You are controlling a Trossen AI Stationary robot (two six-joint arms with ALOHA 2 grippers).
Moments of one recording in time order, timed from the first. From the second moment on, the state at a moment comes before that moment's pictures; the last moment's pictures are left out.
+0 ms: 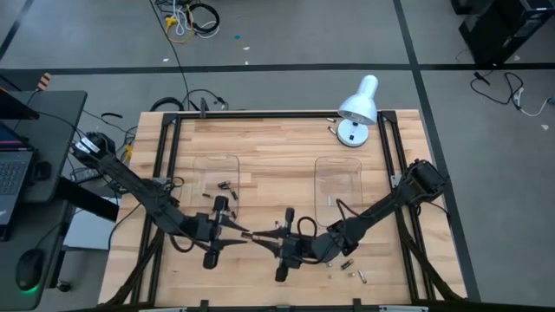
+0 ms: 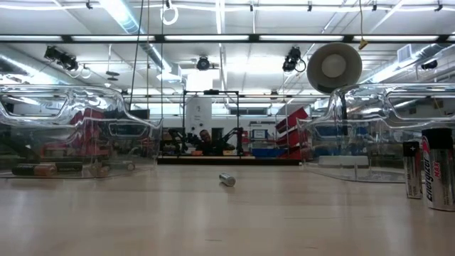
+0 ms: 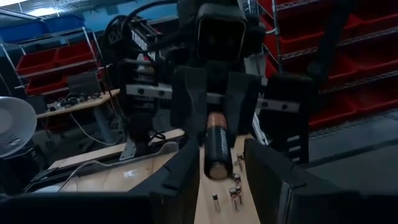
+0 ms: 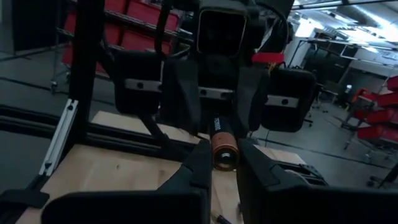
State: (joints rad) left arm -0.67 1.23 0.59 0.70 -0.52 0.21; right arm 0.53 1.91 1.31 0.58 0.71 -0.27
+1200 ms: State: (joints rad) left arm -0.74 0.97 0.74 -0.69 -1.07 -0.86; right arm 0.67 1.84 1.31 0.51 1.29 -0.30
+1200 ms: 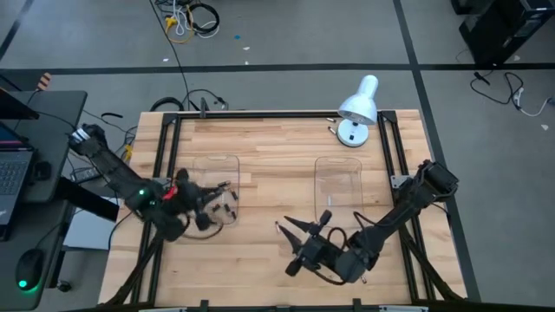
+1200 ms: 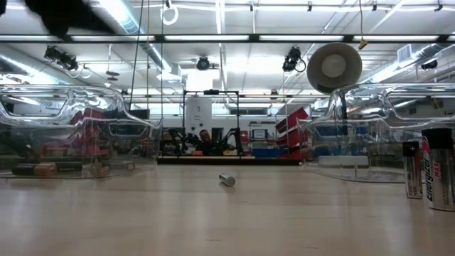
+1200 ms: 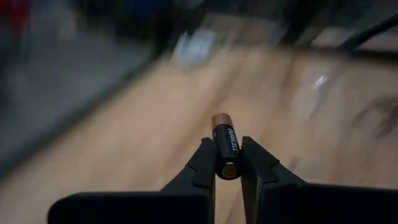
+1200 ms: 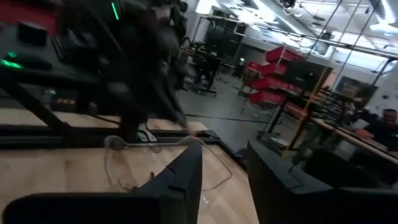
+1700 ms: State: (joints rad) left arm -0.64 0.98 0.69 -0.98 -0.71 -1.26; right arm 0.69 1.82 1.31 0.49 1.29 -0.31
